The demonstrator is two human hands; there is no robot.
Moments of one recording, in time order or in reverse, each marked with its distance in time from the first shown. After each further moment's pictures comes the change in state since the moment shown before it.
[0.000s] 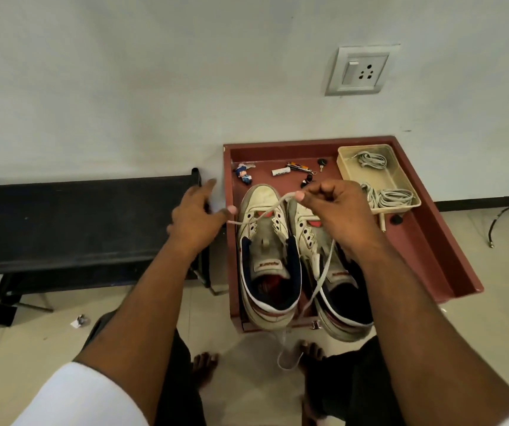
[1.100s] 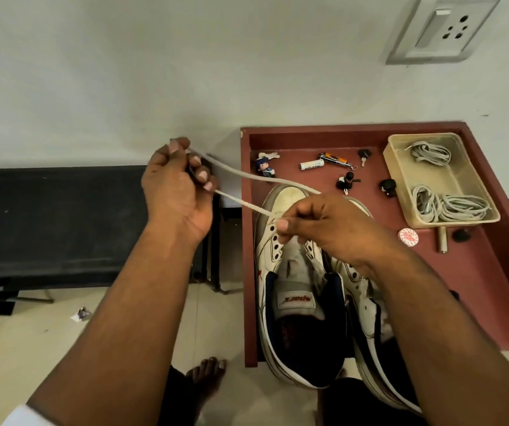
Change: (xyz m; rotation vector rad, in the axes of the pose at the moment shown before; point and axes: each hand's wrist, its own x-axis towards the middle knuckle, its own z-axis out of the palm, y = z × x) left_hand 0.070 0.021 -0.011 -1.262 0.329 -0.197; right_hand 0.055 0.004 0.052 -0.119 -0.530 0.120
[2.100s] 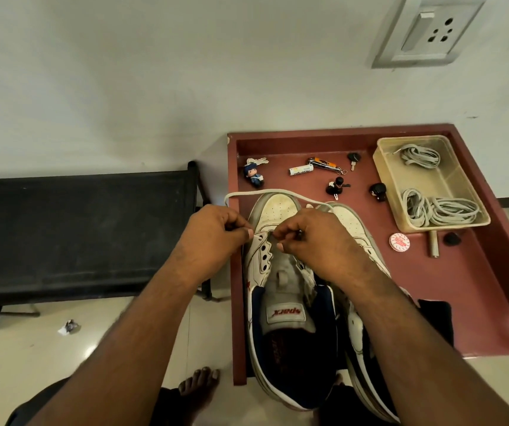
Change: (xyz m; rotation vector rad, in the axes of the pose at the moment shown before) left_hand -0.014 -0.042 -0.018 1.322 -0.484 0.049; right_hand 0.024 0.036 0.006 -0.461 0.164 0.016
